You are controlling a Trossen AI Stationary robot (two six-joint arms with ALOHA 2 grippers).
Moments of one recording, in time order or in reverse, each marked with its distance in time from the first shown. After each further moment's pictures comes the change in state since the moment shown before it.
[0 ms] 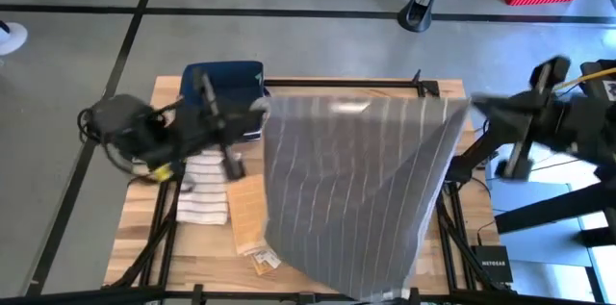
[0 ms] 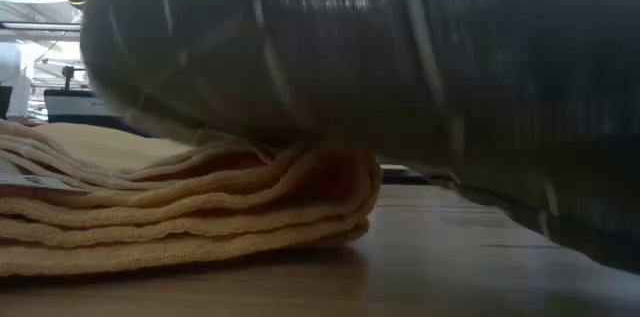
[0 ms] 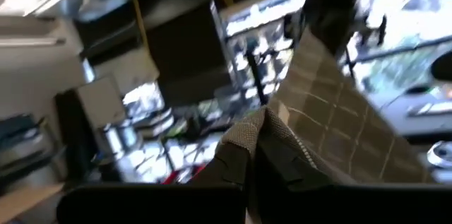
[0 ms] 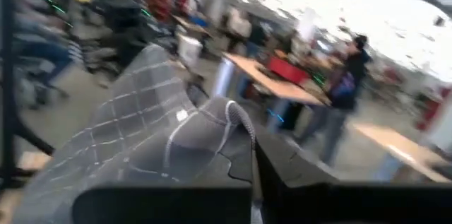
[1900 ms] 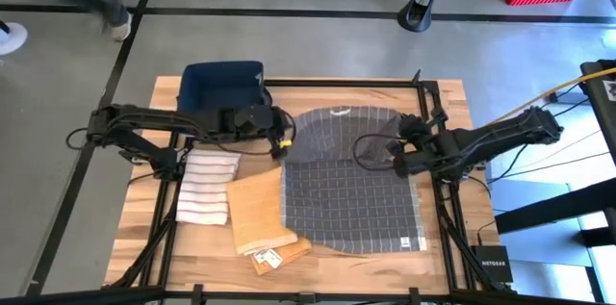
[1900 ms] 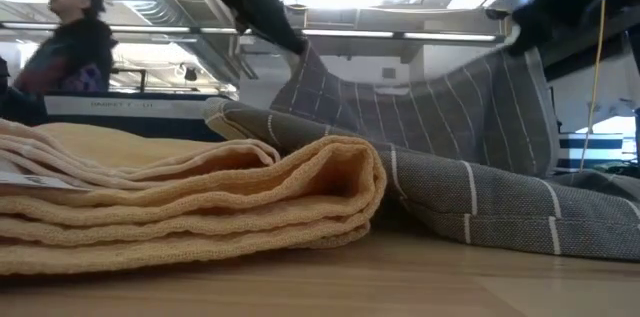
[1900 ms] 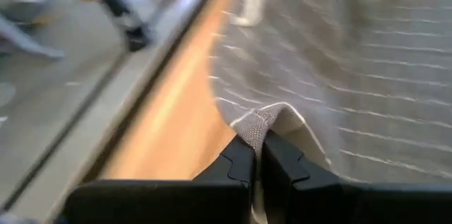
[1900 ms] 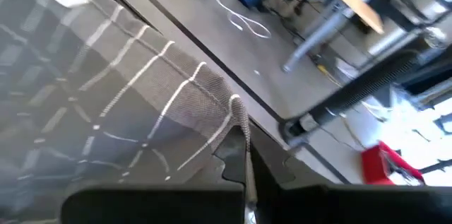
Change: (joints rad) left arm 0.613 -0.101 -0.968 -0.088 0.505 -0.500; right arm -0.903 -0.365 -1.378 -1.186 -0.412 1.901
